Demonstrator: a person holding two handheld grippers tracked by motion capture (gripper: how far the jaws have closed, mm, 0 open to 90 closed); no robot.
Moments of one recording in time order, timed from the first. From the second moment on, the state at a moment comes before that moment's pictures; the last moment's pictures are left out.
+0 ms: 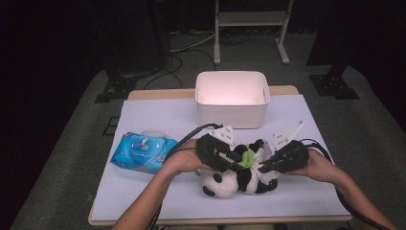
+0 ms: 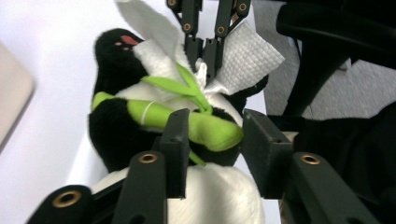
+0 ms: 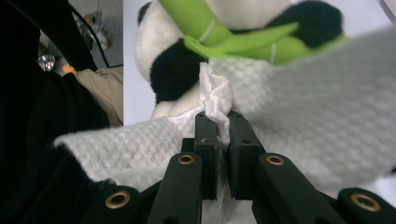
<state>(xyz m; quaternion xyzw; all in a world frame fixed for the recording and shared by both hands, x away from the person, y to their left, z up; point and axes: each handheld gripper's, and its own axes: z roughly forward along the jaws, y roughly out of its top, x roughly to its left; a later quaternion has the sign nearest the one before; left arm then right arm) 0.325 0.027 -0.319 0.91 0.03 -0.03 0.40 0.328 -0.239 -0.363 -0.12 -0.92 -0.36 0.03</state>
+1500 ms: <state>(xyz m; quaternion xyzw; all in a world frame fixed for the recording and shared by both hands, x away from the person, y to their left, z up) 0.328 0.108 -0.349 0.88 0.14 0.01 0.45 0.285 -0.387 -0.416 -0.31 -0.88 -0.36 -0.02</state>
